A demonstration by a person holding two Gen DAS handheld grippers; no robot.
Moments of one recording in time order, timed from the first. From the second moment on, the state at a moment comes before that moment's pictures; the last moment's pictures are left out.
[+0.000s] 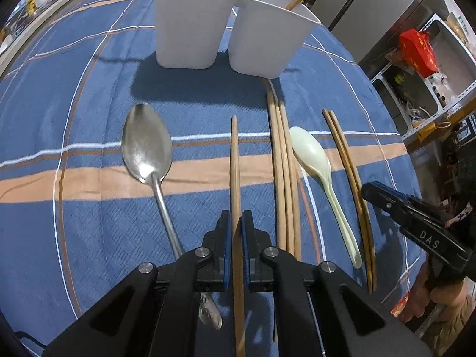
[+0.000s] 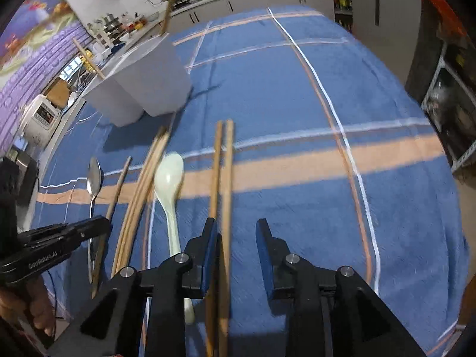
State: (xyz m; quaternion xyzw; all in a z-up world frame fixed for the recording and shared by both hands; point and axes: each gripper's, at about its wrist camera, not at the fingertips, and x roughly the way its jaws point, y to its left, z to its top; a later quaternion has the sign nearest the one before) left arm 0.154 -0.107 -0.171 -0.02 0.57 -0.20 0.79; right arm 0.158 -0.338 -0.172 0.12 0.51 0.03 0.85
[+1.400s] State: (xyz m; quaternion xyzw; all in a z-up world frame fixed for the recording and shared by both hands) left arm 0.158 -0.094 -0.111 -0.03 0.49 -0.22 0.84; right arm 0.158 -0.346 -0.119 0.10 0.46 0.01 0.88
